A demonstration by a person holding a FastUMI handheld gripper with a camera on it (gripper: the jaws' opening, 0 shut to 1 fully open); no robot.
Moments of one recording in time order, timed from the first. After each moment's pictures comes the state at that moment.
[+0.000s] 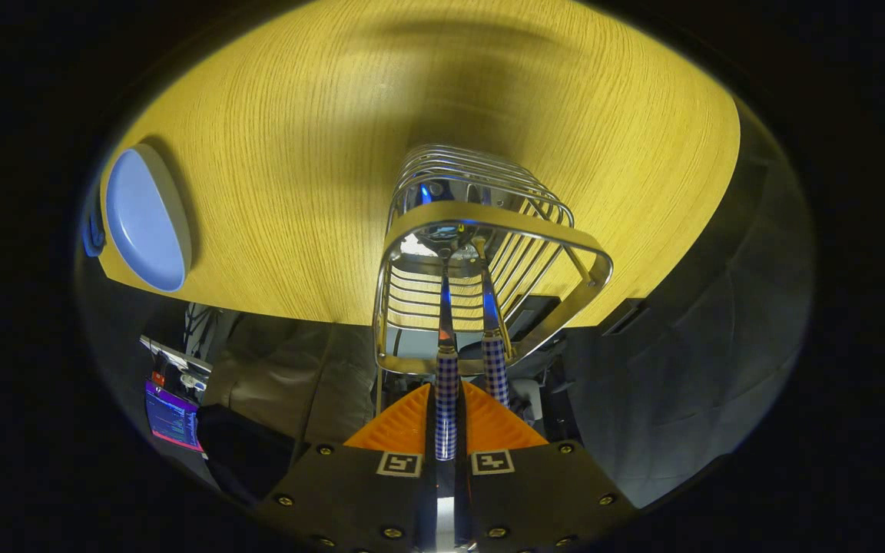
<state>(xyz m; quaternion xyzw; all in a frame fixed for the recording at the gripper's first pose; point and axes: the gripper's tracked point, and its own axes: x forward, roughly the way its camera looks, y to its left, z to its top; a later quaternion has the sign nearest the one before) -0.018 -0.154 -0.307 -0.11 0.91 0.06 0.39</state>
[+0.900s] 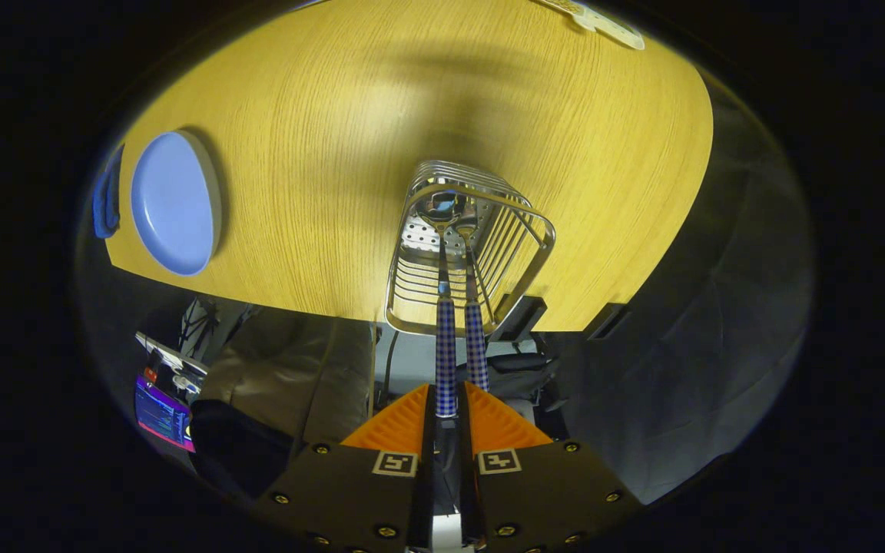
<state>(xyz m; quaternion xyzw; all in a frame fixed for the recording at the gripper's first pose) -0.016 -0.163 -0.273 -0.13 0.88 0.08 0.46</state>
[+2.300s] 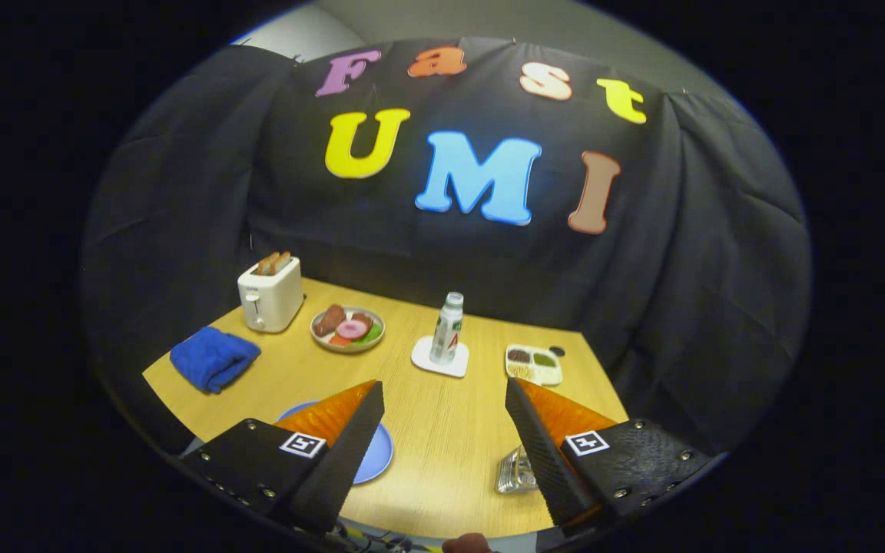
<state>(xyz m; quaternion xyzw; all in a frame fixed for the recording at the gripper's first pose) 0.027 -0.008 -0.083 -0.06 0.13 0.08 0.99</state>
